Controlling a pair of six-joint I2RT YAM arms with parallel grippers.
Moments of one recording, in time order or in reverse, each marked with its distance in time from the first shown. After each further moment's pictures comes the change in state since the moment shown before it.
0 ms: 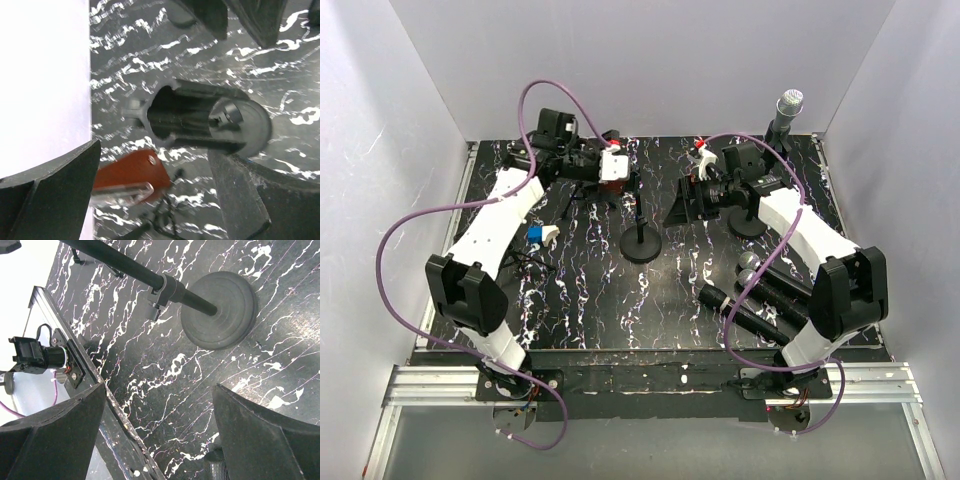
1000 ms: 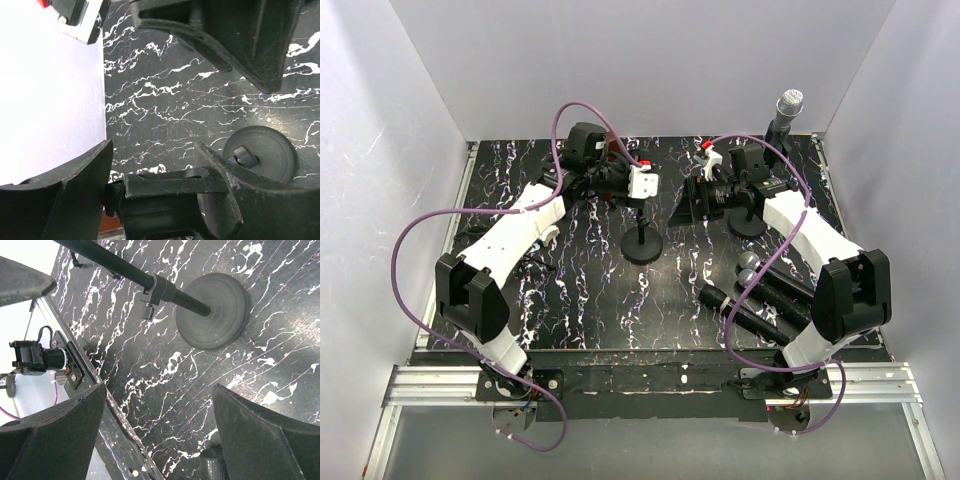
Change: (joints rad) left arm -0.180 -0.030 -0.158 0.343 -0.117 -0.060; right arm -0.032 -0.020 -0.037 0.023 -0.019 -0.002
